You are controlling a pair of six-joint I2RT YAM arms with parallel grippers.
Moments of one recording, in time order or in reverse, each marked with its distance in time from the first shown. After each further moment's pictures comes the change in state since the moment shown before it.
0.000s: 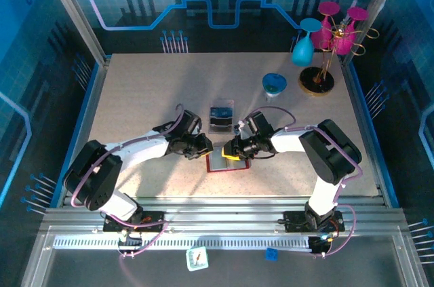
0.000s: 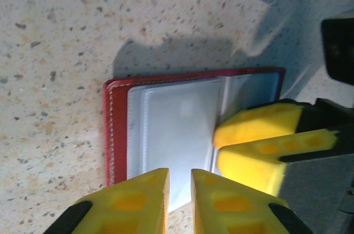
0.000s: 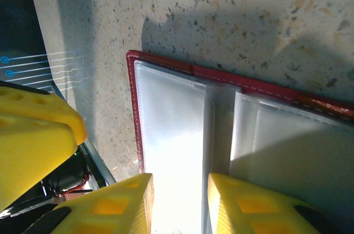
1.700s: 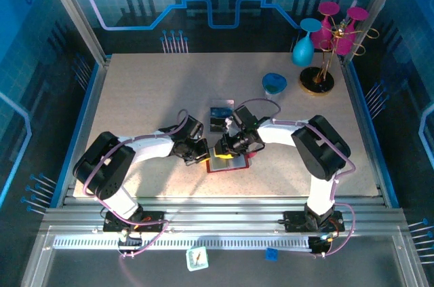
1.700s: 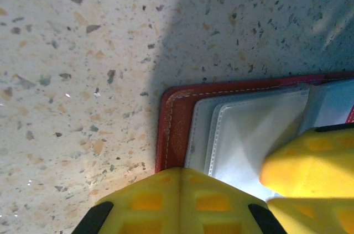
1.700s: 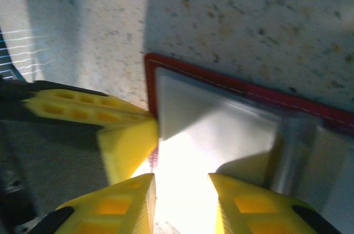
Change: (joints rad) left arm 0.000 0.112 -0.028 0.015 -0.011 0.002; right arm 0.089 0.086 0.249 -0.335 0.084 -0.092
